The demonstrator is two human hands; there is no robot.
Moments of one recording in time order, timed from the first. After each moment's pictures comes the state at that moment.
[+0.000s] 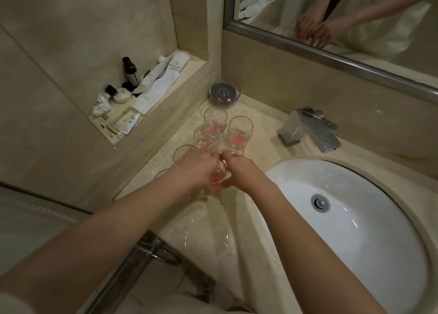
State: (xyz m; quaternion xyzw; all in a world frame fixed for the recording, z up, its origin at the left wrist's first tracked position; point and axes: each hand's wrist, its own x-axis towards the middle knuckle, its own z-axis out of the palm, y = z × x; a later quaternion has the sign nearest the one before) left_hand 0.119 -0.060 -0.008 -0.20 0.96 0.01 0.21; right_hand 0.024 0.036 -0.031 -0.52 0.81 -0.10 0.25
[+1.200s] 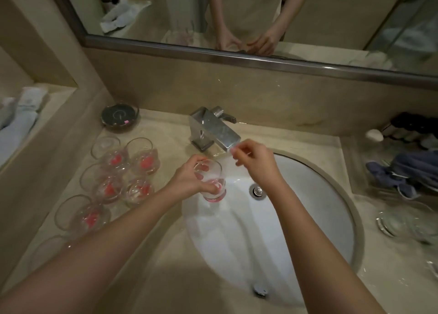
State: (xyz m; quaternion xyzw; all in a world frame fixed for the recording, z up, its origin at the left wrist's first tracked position) left_hand -0.027 0.028 -0.069 -0.24 0.78 0.57 0.07; right_hand -0.120 0.192 -0.022 -0.18 0.84 -0.48 0.17
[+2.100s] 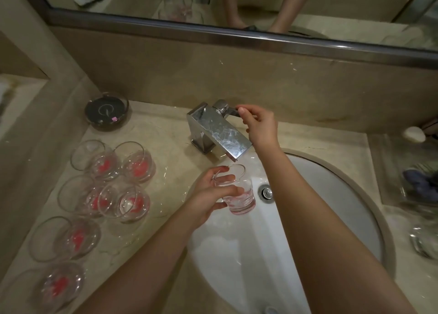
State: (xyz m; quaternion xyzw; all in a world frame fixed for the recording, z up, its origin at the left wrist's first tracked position) left_hand -0.056 0.057 -0.101 -0.34 0.54 0.76 0.12; right_hand -0.211 0.125 -0.057 -0.09 0.80 -0.59 0.10
